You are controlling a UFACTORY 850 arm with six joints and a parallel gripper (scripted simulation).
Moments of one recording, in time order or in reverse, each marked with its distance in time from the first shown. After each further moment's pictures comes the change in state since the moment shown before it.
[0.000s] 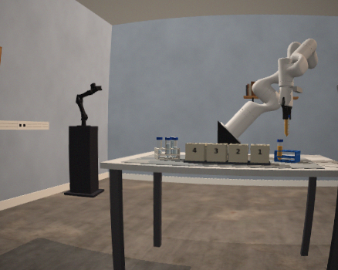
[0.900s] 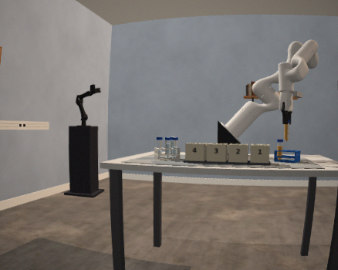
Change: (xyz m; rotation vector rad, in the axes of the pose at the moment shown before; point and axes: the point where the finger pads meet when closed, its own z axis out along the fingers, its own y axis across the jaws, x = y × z) arm 0.000 0.000 0.027 0.000 -0.001 0.000
